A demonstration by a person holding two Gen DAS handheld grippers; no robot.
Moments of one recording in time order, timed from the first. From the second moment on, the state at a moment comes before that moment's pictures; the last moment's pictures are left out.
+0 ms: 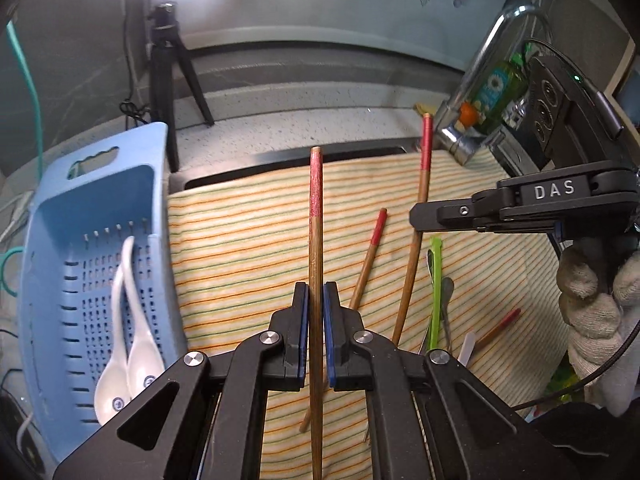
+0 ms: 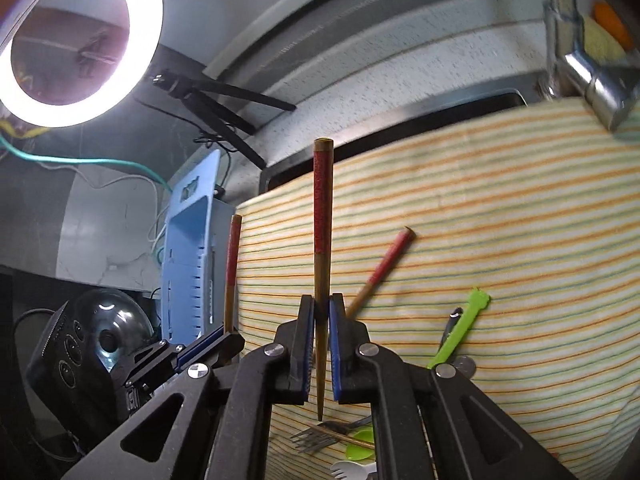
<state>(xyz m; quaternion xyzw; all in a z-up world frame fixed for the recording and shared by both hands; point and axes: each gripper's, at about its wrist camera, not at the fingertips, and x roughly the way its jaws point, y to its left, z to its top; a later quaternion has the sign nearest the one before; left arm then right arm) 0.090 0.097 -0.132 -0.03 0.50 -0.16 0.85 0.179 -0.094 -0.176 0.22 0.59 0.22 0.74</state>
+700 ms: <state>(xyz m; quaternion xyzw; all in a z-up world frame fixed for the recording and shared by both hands) 0.074 0.209 -0.108 -0.08 0.46 -0.05 0.88 0.180 0.028 -0.124 0.22 0.57 0.35 0.71</state>
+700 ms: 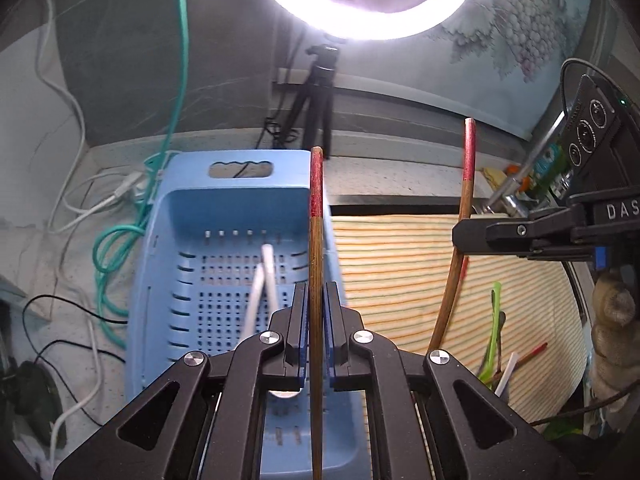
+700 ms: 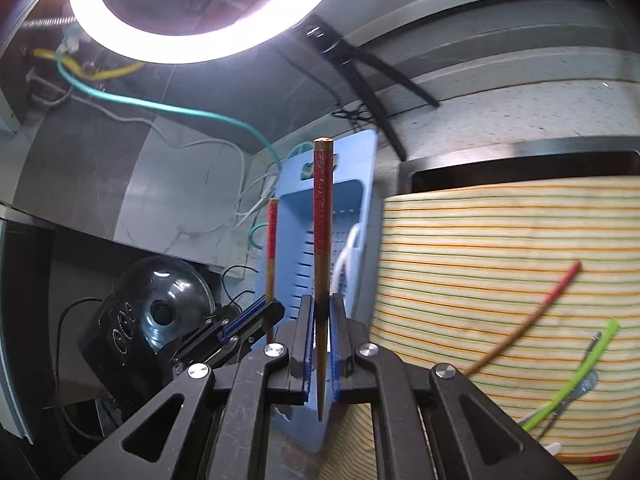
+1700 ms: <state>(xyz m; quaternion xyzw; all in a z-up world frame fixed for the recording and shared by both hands) 0.092 0.255 -0.144 -0.15 0.48 0.00 0.86 0.190 0.129 -0.169 0.08 0.61 0.33 0.72</state>
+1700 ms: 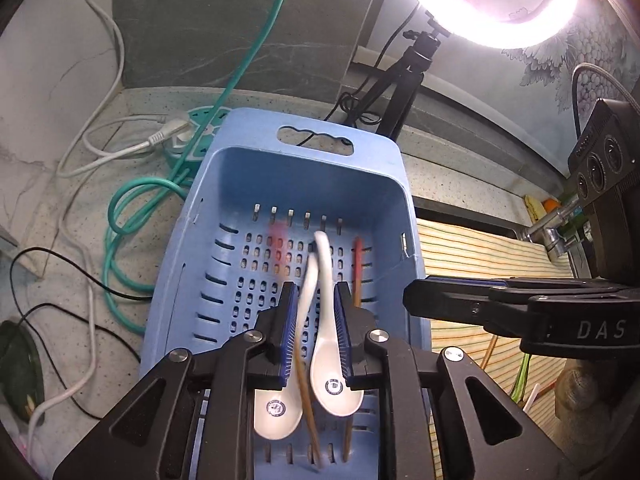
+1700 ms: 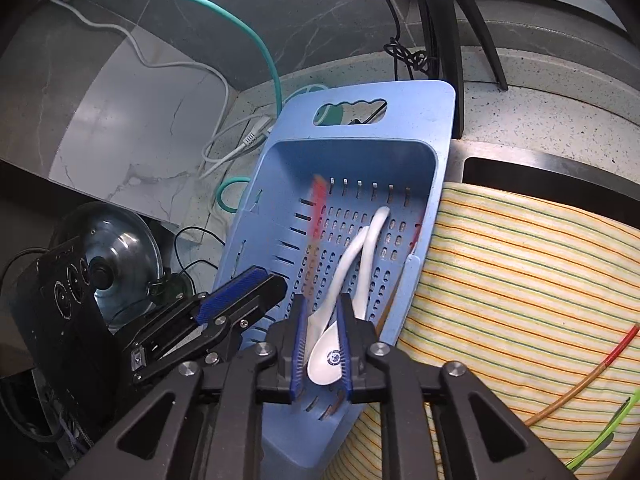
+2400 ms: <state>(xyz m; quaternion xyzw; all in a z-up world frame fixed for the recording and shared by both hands) 0.057 0.199 -0.101 -0.09 0.46 -0.03 0.88 0.174 0.023 -0.121 0.09 0.56 0.36 0.74</state>
